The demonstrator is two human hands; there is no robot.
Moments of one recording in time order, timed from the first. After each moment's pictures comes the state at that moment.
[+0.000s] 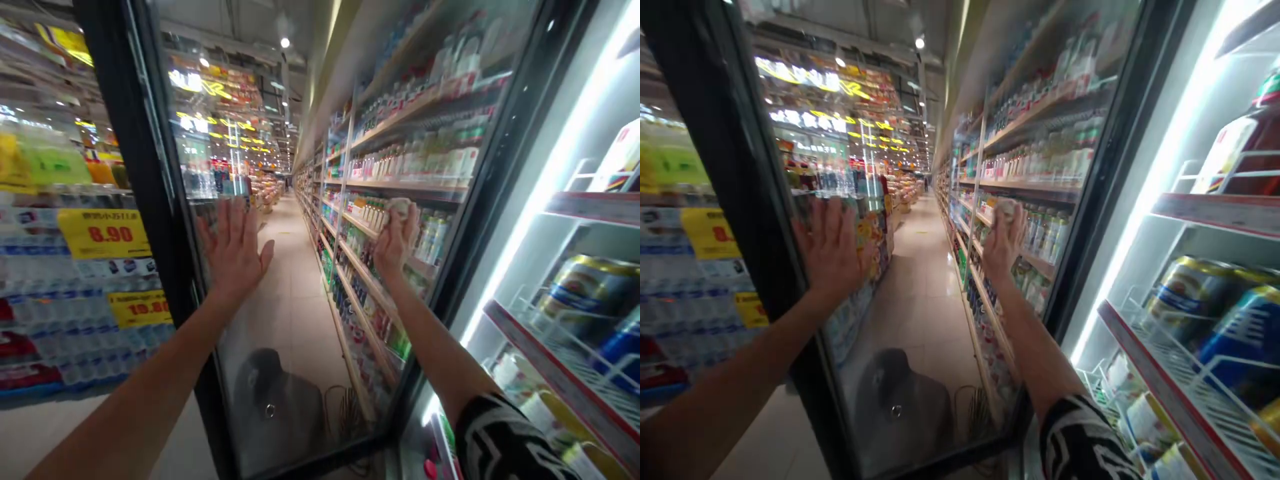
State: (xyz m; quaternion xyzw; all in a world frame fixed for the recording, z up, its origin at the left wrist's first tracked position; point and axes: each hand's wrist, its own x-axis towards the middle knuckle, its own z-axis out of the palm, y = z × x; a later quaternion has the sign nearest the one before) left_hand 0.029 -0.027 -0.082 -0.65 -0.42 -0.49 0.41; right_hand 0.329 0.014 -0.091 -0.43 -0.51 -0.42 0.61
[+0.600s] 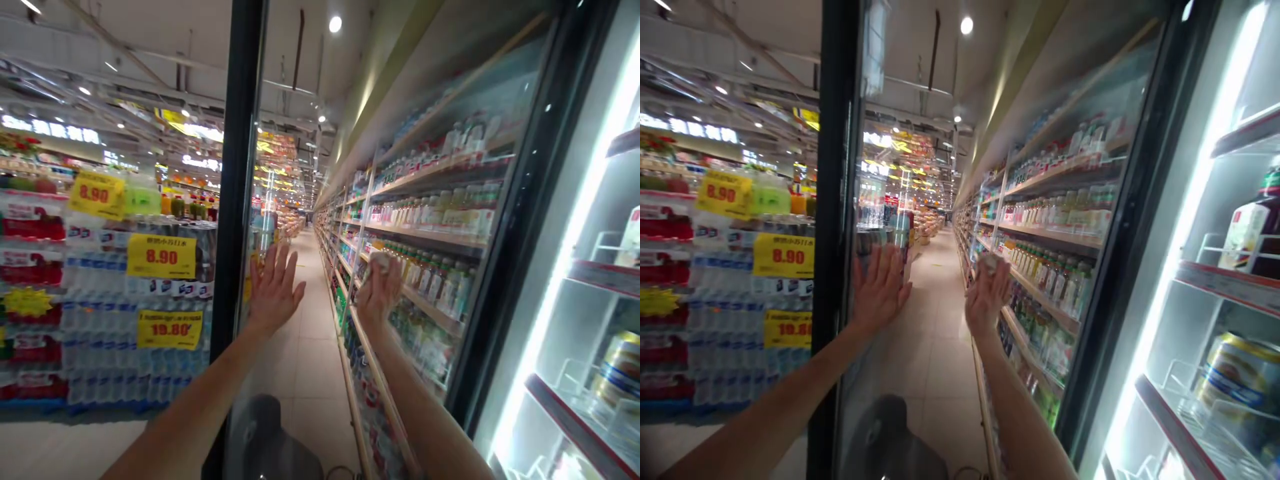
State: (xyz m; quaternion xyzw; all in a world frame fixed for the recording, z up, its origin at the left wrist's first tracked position) left_hand 0.034 -0.026 -0.083 -0.61 -0.40 -0.49 0.47; right_hand 0.249 0.000 -0.097 -0.36 -0.53 -0.41 0.65
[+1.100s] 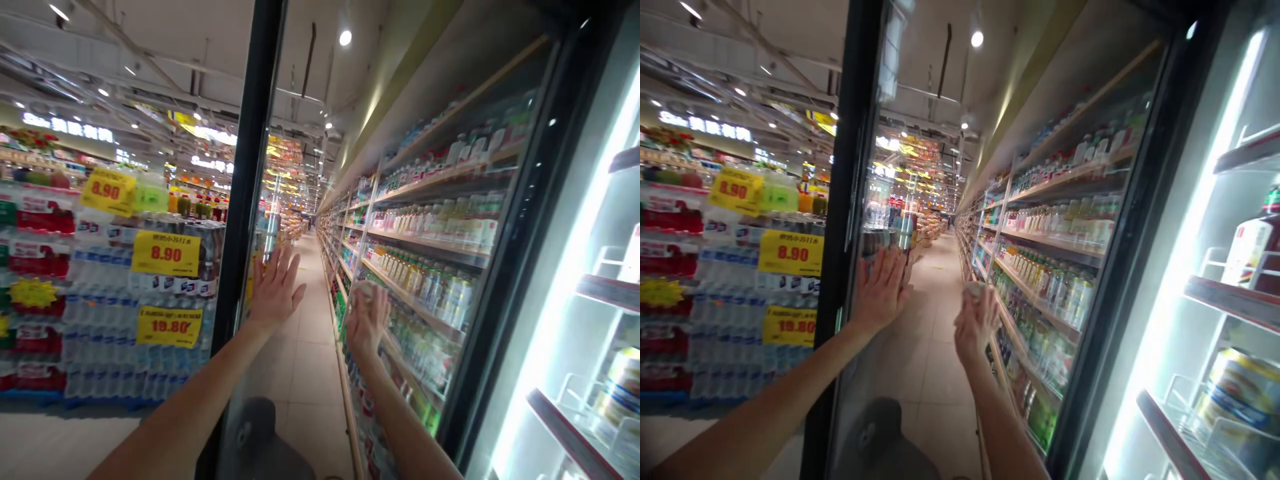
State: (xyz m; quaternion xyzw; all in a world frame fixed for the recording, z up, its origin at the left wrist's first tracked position) left_hand 0.031 -0.025 -0.082 -0.62 -0.41 -0.48 0.47; right_hand 0.245 -0.004 -0.148 -0.36 -0.58 -0.40 0.60
